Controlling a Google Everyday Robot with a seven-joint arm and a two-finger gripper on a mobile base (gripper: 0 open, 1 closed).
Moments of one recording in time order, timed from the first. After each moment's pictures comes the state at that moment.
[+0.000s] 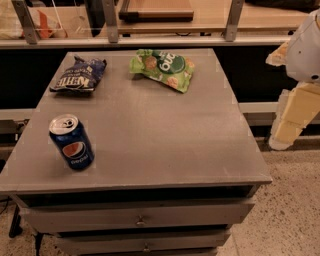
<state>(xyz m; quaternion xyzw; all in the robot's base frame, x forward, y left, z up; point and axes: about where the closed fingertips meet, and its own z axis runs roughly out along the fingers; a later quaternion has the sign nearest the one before) 0.438 -0.217 0.977 -0.60 0.78 -0.03 0.16</state>
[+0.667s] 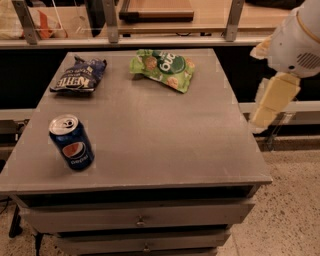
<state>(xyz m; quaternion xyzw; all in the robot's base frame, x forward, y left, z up) 0.478 -0.200 0.971 -0.60 0.78 -0.01 0.20</state>
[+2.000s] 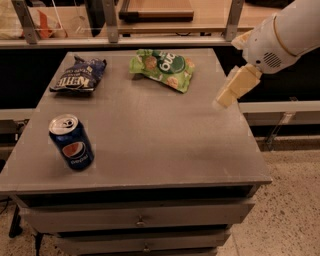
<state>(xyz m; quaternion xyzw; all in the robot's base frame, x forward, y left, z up) 0.557 -0.163 0.961 -0.55 0.76 0.05 0.34</state>
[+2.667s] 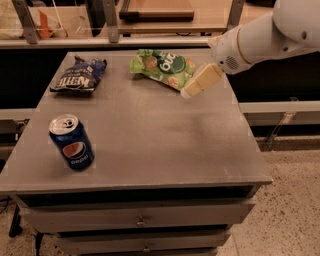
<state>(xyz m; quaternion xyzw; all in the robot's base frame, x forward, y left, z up) 0.637 -0.120 0.933 -0.50 0.75 0.10 0.42</state>
